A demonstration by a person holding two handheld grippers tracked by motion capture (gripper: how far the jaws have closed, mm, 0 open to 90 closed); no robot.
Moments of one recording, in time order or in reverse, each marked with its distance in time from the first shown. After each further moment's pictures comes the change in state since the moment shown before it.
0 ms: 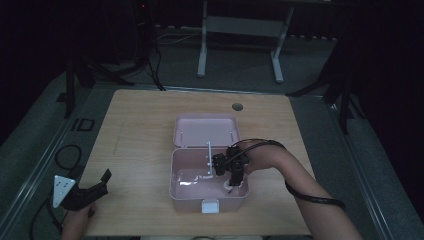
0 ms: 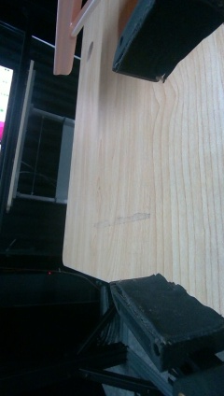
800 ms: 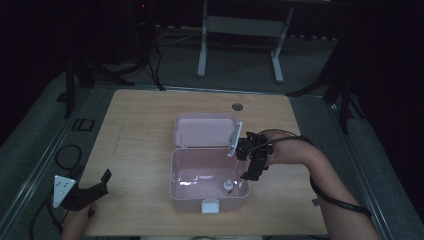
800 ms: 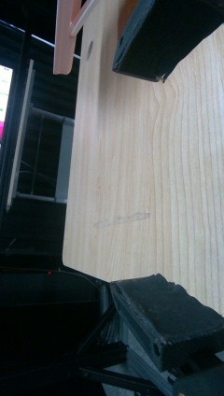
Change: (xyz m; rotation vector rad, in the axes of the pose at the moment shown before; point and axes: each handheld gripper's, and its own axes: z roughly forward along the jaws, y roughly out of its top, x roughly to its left) left arm 0.000 0.000 0.000 0.001 0.002 0.001; right arm 0.002 -0.059 -0.044 -0.207 -0.097 0.140
